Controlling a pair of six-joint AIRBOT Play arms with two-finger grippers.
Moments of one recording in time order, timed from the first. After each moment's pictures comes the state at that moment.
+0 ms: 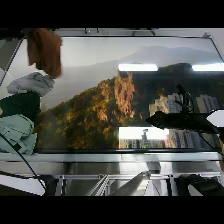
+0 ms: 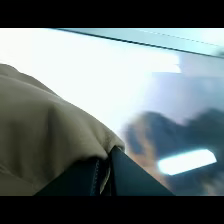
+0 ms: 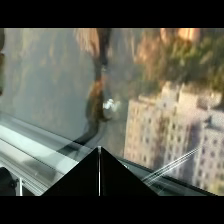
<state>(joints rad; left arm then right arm) 0.24 -1.68 2.04 0.60 -1.16 -1.15 0.13 -0.85 0.60 -0.71 0.99 1.41</state>
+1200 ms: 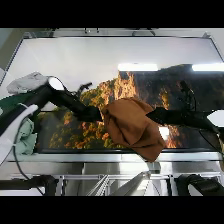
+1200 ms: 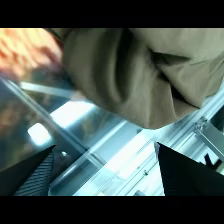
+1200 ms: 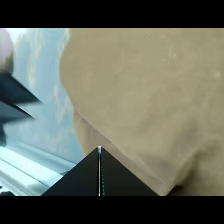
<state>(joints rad) -0.27 -1.58 1.11 0.82 -1.35 -1.20 0.12 -0.85 0.60 -0.68 0.90 1.41</state>
